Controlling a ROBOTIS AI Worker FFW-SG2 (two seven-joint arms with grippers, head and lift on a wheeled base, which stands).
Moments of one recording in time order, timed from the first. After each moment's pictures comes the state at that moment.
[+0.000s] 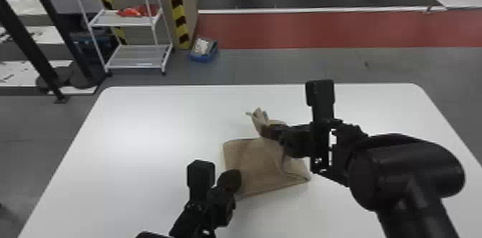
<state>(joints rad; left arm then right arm) 0.25 0.00 -0.20 -1.68 0.04 0.37 -0.06 -0.14 0.00 0.21 -1.77 -0.19 0.98 0.26</state>
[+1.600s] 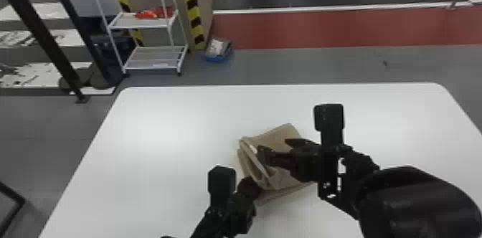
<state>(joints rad) 0.27 0.00 -0.23 -1.67 0.05 0.36 -0.05 -0.01 0.00 0.25 -1.80 -0.17 0.83 0.27</state>
